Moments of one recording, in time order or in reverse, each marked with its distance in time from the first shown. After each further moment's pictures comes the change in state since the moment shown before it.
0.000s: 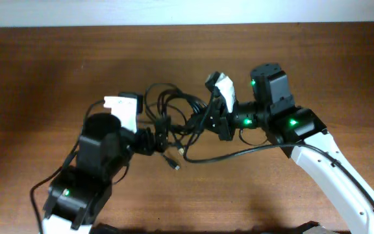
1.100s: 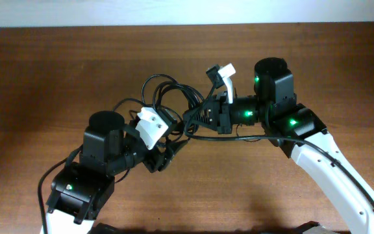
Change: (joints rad) left arm 0.000 0.025 0.000 -0.021 0.393 0.516; right arm 0.000 0.001 0.000 0.185 -0.177 0.374
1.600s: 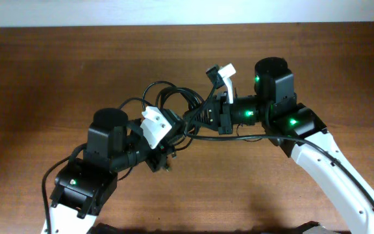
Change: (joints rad) left arm -0.006 0.031 0.000 0.012 0.041 0.008; right arm -0.002 0.003 0.000 0.003 -0.025 0.000
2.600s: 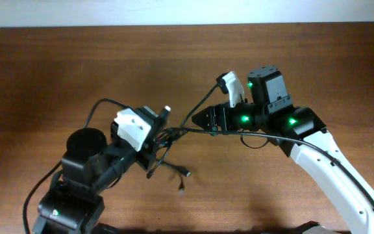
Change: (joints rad) left arm 0.005 -0.157 -0.012 0.106 -0.232 -0.132; right arm 0.008 0.005 0.018 -0.341 0.503 -0.093
